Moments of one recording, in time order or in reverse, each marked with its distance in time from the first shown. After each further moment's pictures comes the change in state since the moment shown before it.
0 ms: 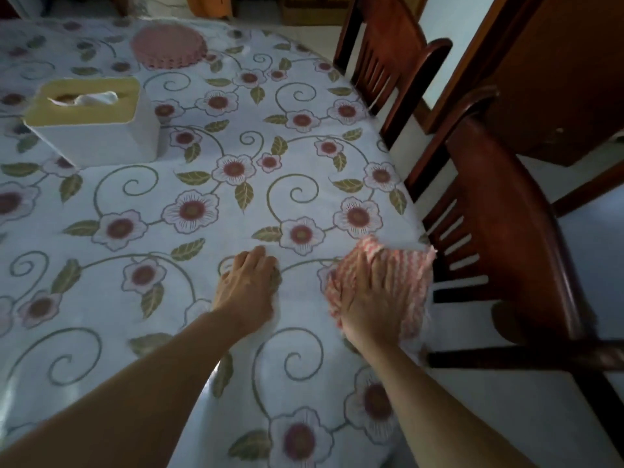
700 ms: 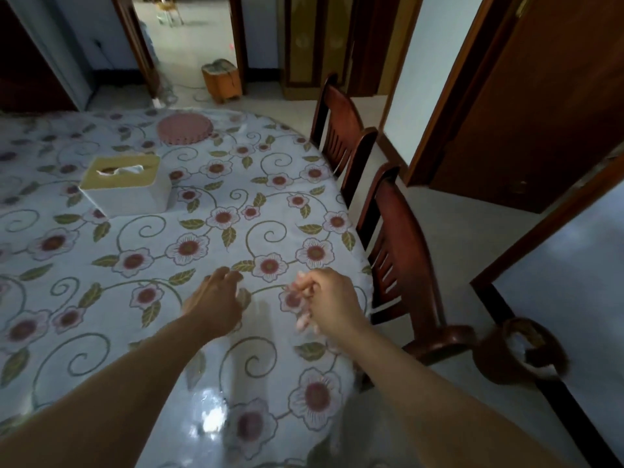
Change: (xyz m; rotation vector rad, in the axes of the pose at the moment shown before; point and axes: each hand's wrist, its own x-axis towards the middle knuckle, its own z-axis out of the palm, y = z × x) left_hand -0.060 0.064 -0.077 -0.008 0.035 -0.162; right_hand -0.027 0.008 -0.171 0.857 -0.276 -0.100
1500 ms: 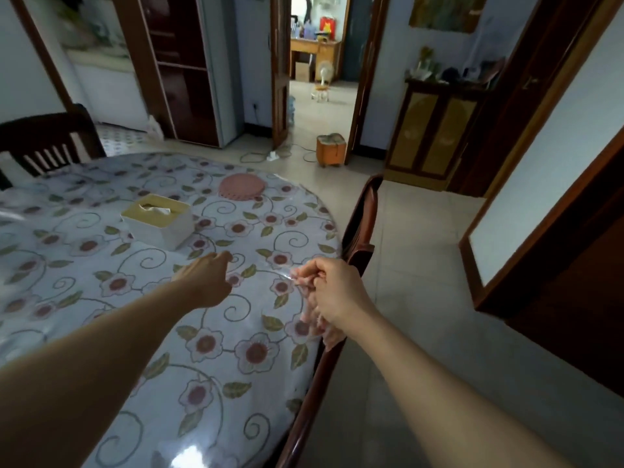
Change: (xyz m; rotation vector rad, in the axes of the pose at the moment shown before) left_hand 0.128 0.160 -0.095 -0.055 0.212 -0.405; right_hand 0.191 -0.050 -0.228 -0.045 -0.367 -0.363
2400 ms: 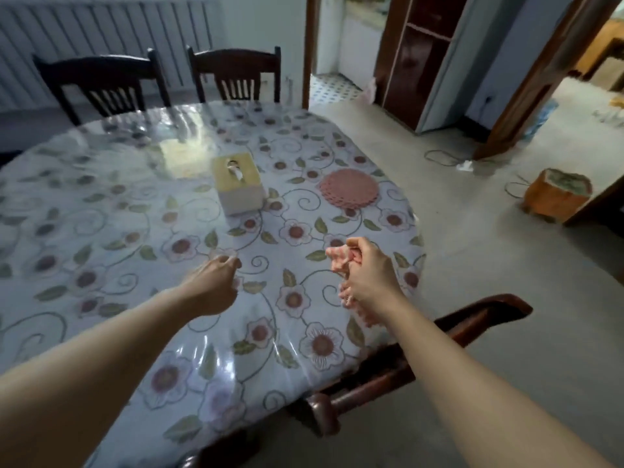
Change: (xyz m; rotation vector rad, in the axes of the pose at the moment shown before) left_hand 0.158 0.089 0.042 -0.172 0.041 -0.770; right_hand 0.373 0.066 -0.061 -0.081 -0.624 -0.273
